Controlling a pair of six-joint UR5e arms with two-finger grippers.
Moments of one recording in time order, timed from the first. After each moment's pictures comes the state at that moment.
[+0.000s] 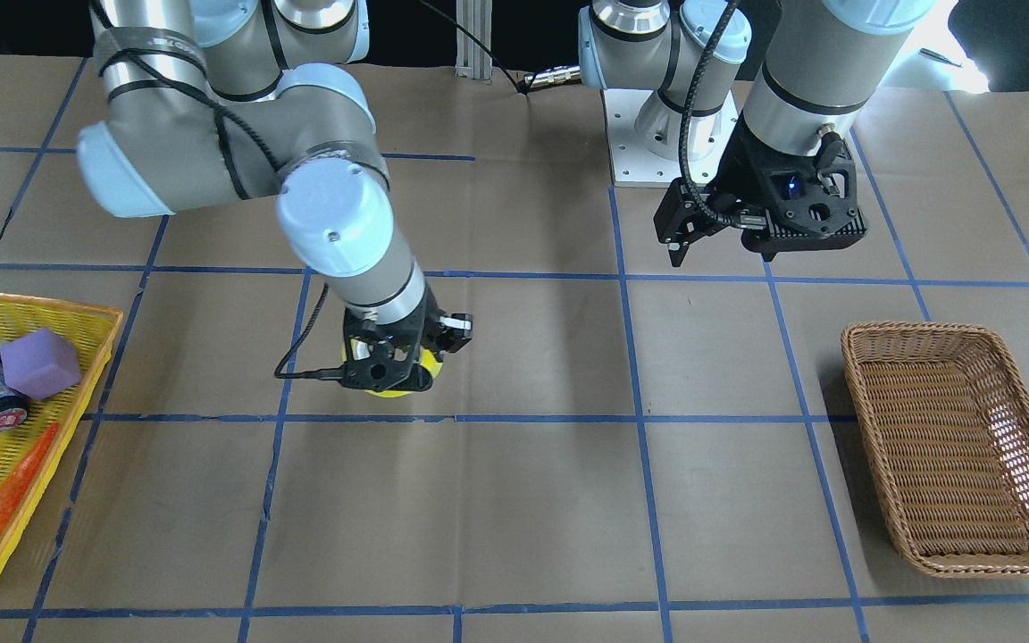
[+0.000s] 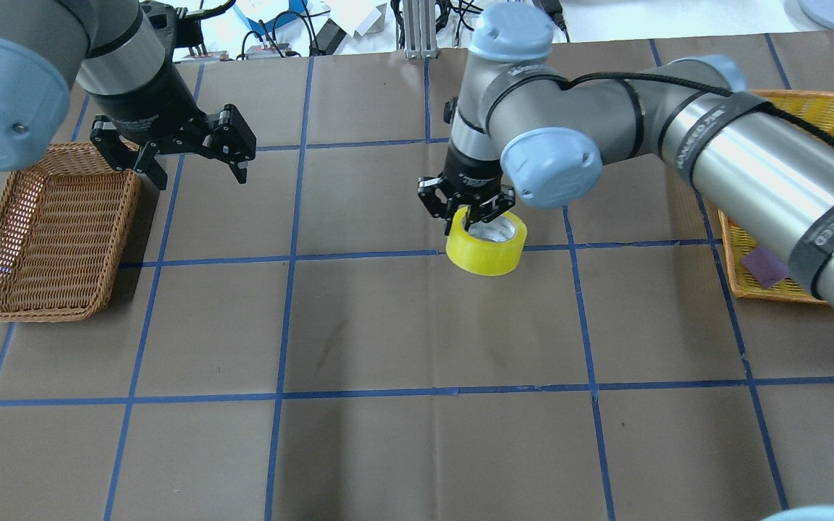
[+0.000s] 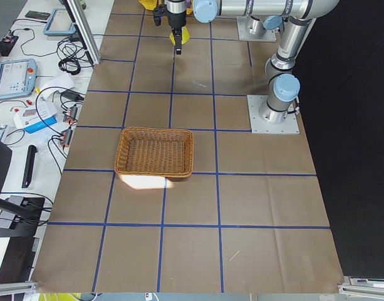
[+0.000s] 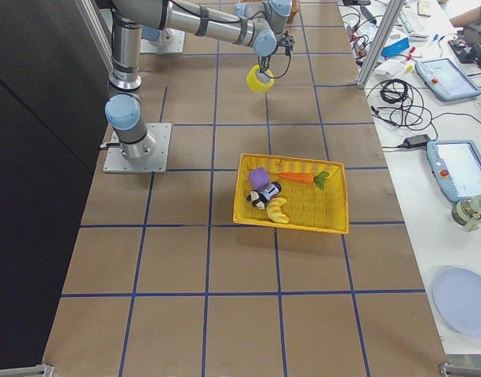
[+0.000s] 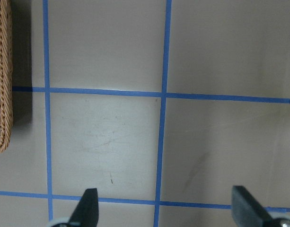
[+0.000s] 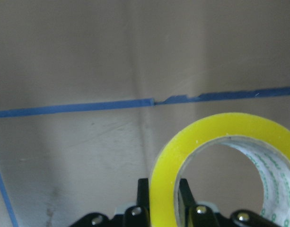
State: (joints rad) left arm -1.57 -1.61 -1.57 -1.55 1.61 -0.06; right arm 1.89 -1.20 1.62 -1.92 -1.38 0.43
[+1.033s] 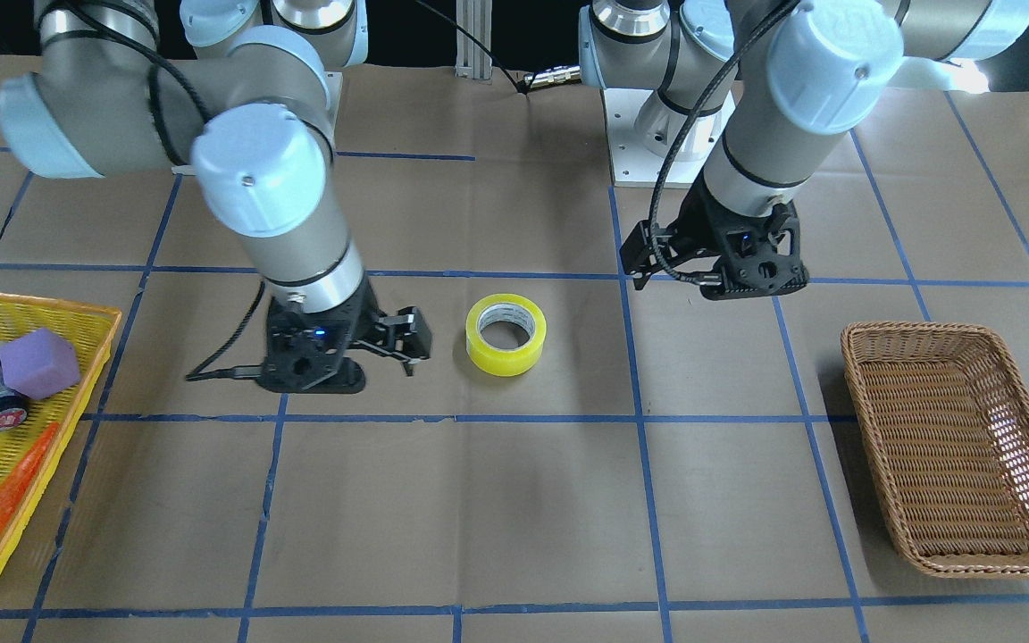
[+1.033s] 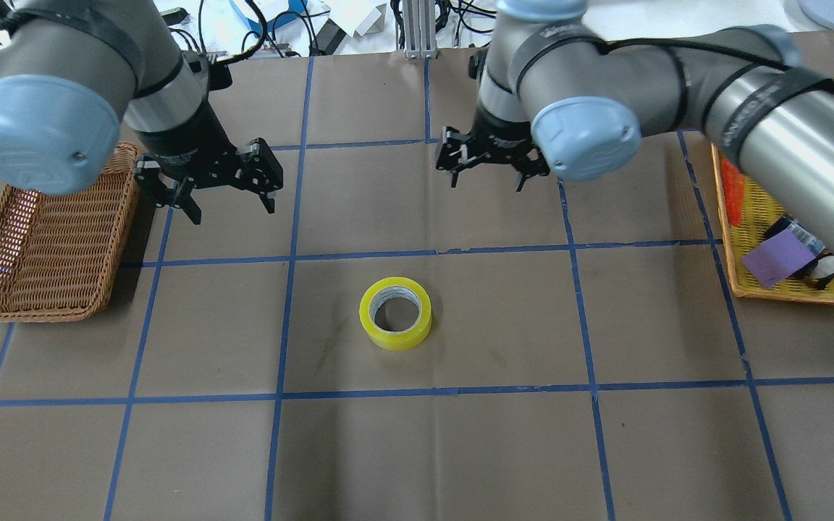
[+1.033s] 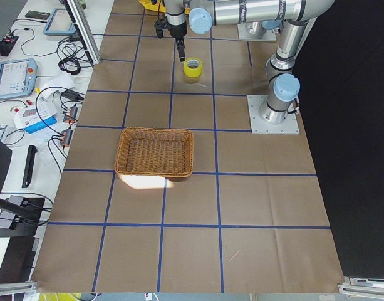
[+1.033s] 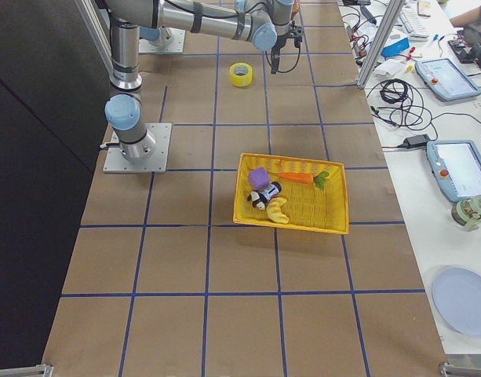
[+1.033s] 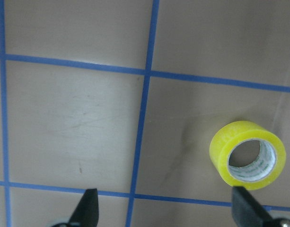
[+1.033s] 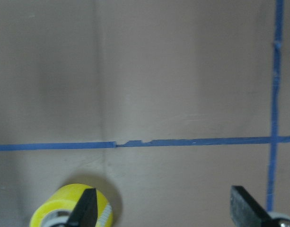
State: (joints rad) left arm -1.60 -1.67 -1.69 -1.46 1.53 -0.17; right arm 1.72 -1.29 1.56 -1.90 -1.50 0.18
